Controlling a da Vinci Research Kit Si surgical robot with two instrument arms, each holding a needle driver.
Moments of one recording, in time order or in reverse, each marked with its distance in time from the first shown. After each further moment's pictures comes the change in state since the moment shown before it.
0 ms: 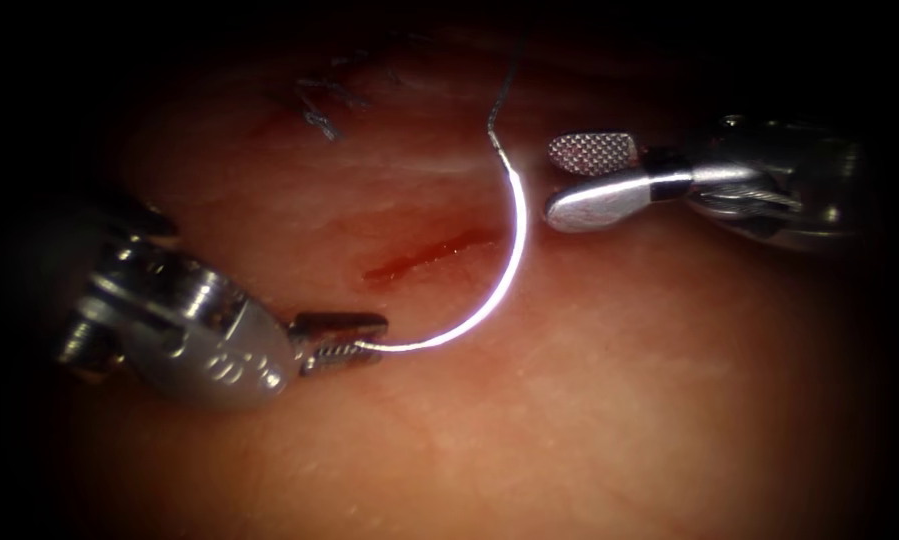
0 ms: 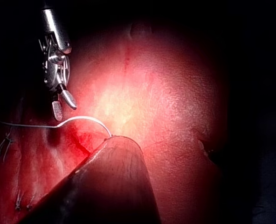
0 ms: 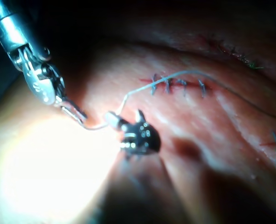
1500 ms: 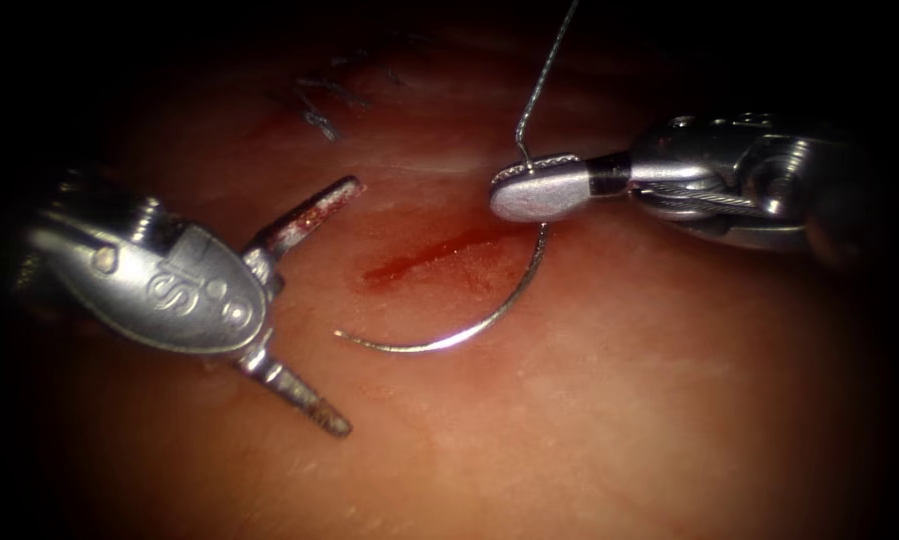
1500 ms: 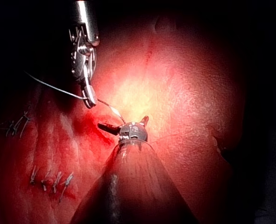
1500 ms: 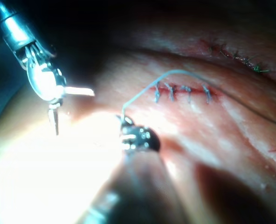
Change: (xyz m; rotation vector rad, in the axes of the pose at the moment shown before) right arm 0.001 -0.001 0.002 -0.009 0.020 -0.142; left arm 0.001 -0.004 -0.002 -0.167 0.279 -0.682
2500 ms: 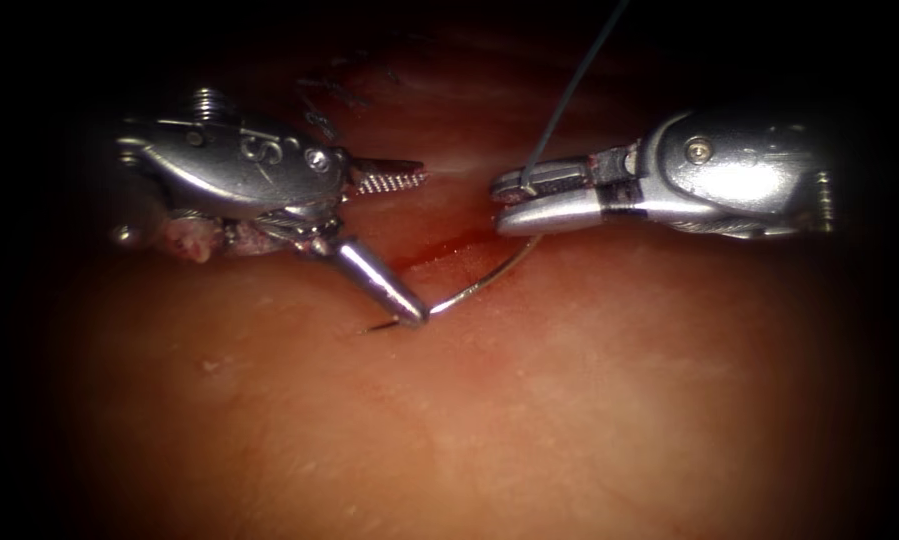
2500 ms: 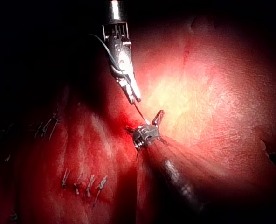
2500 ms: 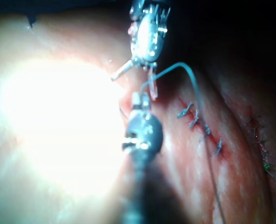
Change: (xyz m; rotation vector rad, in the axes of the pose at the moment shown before) right arm 0.001 -0.003 0.000 0.164 -0.017 -0.797; left arm -0.002 -0.006 0.005 -0.239 -0.093 -0.442
